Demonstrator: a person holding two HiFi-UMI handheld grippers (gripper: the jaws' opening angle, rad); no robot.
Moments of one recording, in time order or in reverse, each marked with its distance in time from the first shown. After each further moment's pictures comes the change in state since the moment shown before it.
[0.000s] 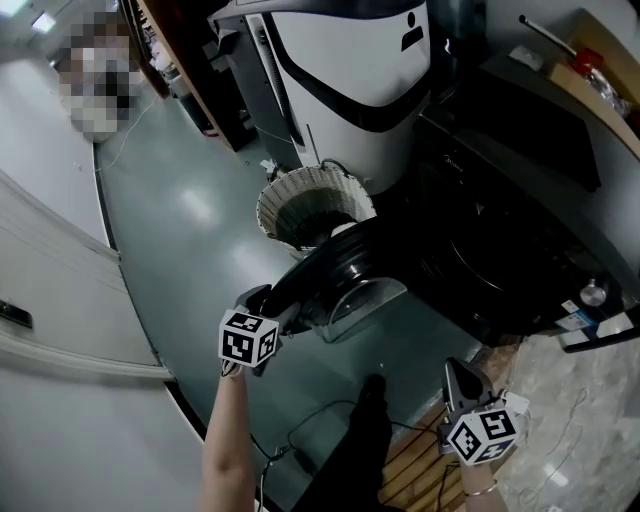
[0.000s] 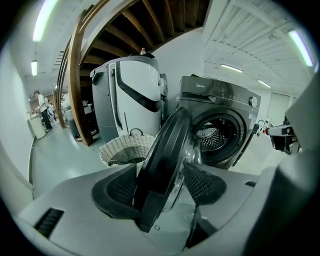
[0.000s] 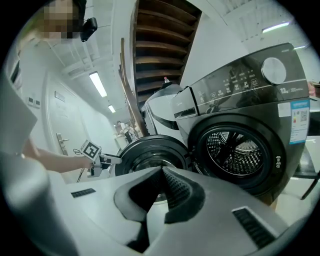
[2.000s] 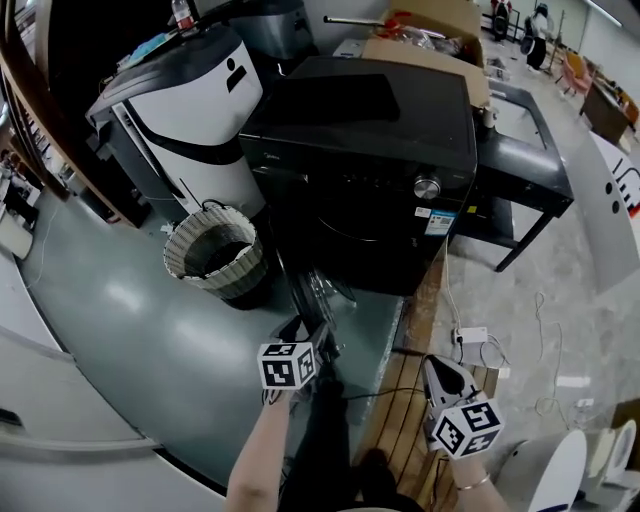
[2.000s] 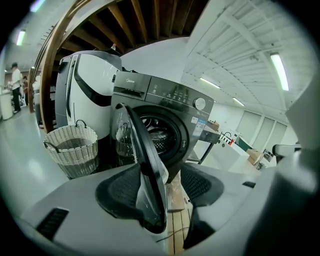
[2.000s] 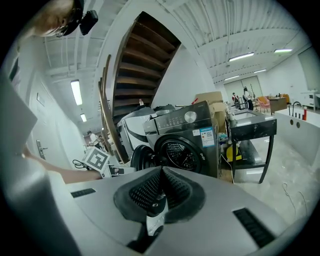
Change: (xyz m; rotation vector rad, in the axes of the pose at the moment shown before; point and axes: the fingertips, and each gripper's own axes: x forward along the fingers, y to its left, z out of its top) left arm -0.054 -0.369 -0.032 -0.044 -0.036 -0.334; right arm -0.311 -0.012 -0.058 0.096 -0.161 -0.365
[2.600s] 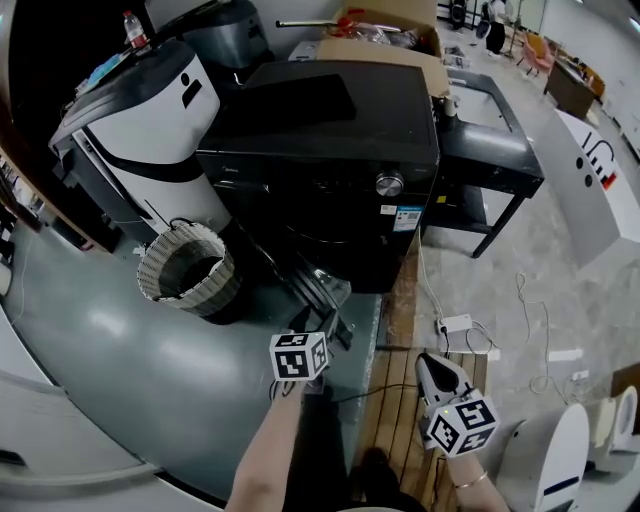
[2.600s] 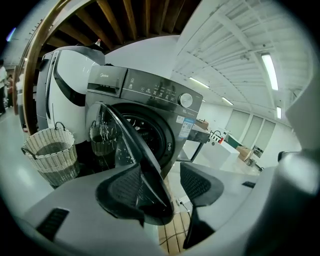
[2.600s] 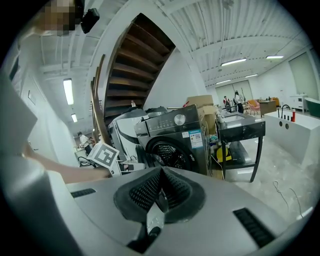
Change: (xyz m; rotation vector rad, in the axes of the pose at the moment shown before) left arm 0.061 -0.069 0.023 0.062 0.008 -0.114; right arm -0.012 -0.026 0.003 0.026 -0.028 -0.103
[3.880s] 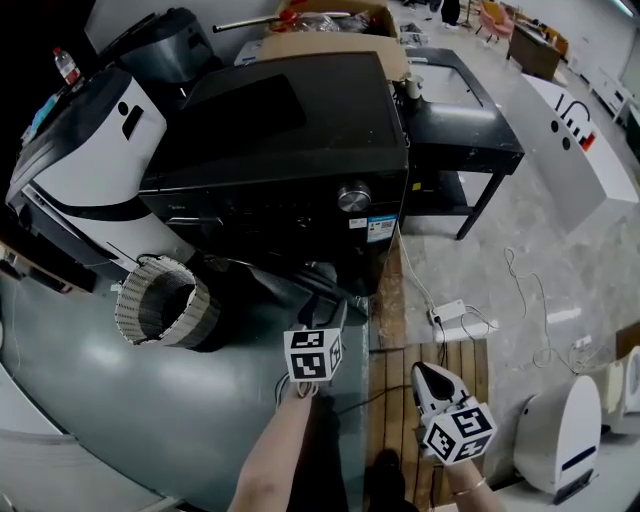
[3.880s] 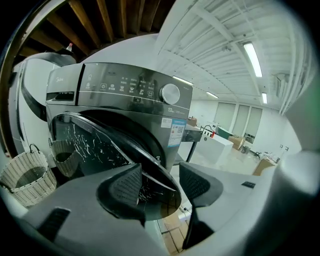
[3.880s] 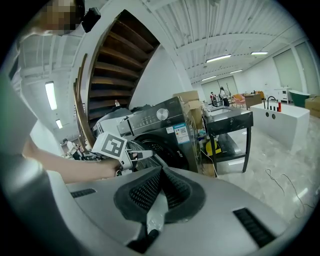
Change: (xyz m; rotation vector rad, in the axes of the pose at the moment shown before) left arm 0.123 -0.049 0.060 0.182 -0.033 -0.092; right arm 0.052 -0.065 -0.004 0.114 0.015 -0.119
